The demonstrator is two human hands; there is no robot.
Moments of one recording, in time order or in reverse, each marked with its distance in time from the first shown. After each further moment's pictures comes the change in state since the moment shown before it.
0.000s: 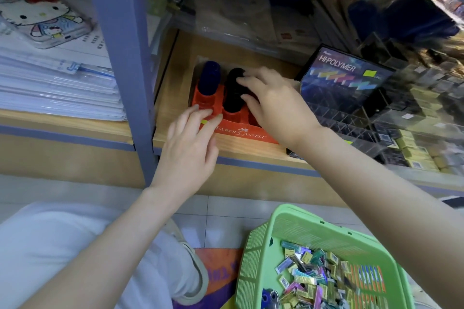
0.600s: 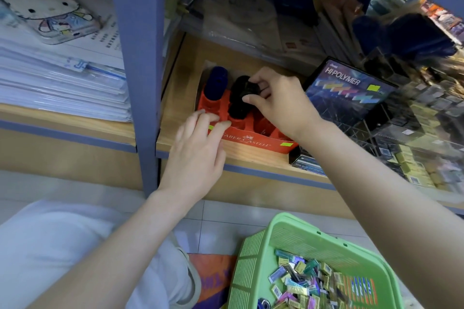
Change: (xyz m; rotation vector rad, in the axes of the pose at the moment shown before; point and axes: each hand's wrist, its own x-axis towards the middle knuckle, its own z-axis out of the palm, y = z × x) left_hand 0.006 0.008 -0.002 0.020 -0.056 -0.059; right_hand 0.024 0.007 0.002 0.251 -0.094 0.263
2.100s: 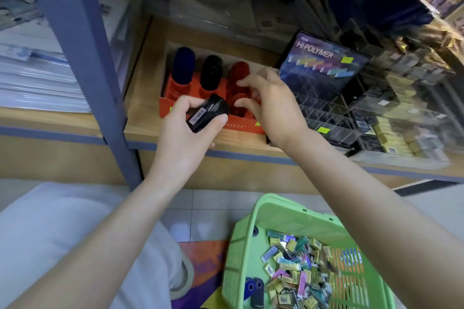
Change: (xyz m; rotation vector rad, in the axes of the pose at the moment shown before) left_hand 0.010 0.047 -0.015 -0.956 -0.016 -0.492; right_hand -0.048 0.021 0.002 0.002 0.077 0.072
